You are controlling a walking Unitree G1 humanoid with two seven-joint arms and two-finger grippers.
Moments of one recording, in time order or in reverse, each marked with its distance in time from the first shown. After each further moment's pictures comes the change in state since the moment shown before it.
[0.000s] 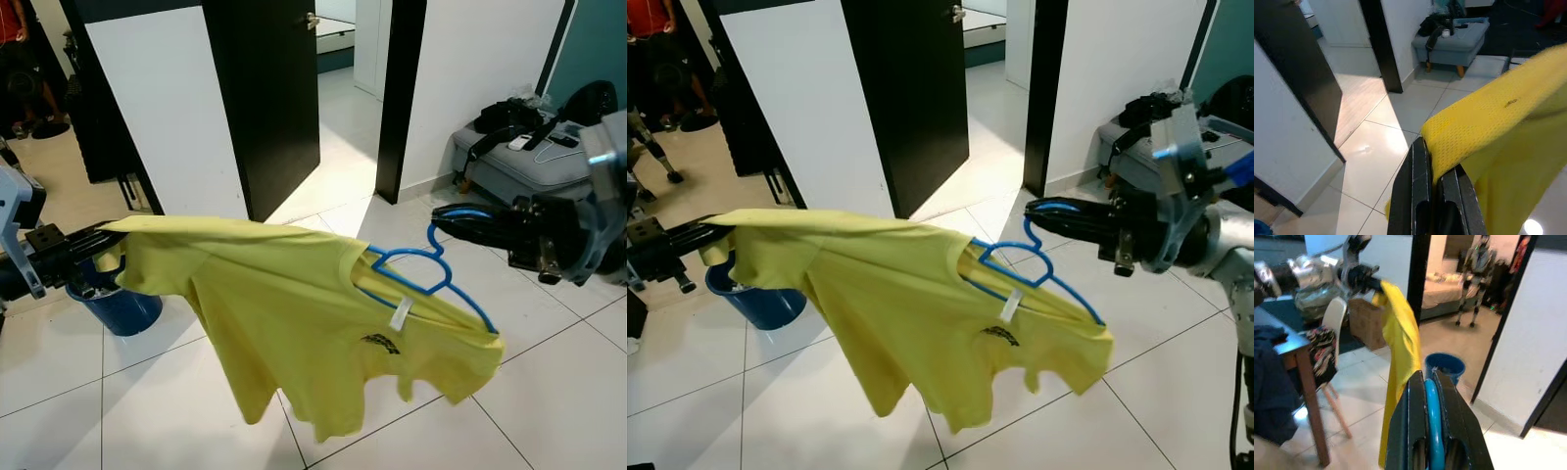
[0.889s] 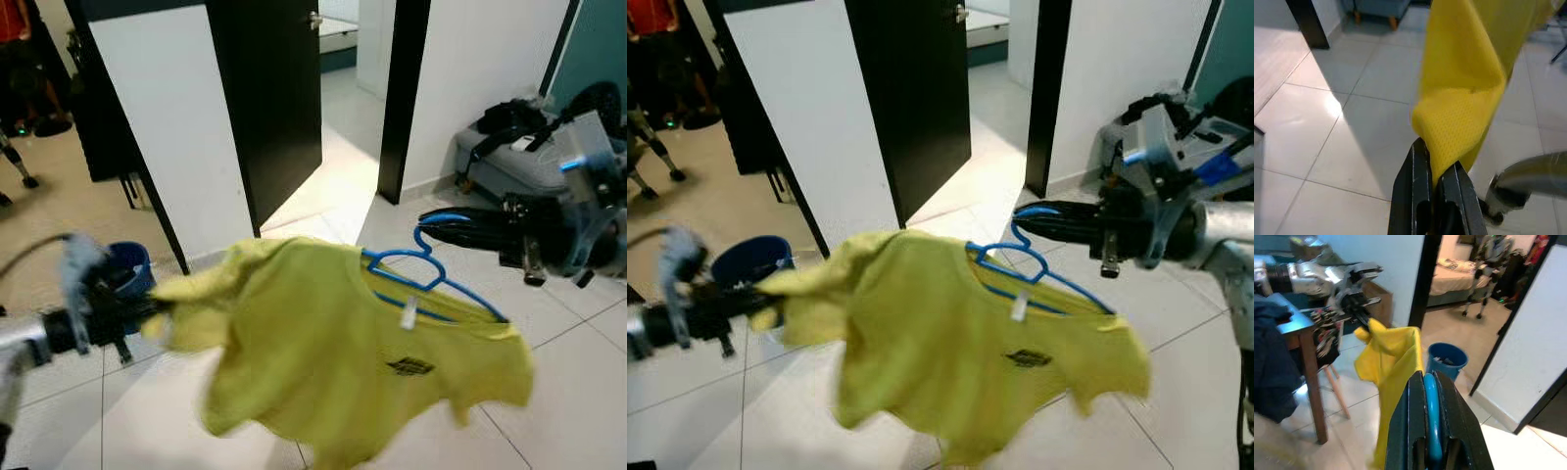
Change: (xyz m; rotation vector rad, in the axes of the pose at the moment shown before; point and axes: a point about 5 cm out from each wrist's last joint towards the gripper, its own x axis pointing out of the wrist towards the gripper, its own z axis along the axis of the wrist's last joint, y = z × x) left arm 0.017 -0.072 -0.054 -0.055 0.187 -0.356; right arm 0.009 -0.004 0.022 -0.084 0.044 0.065
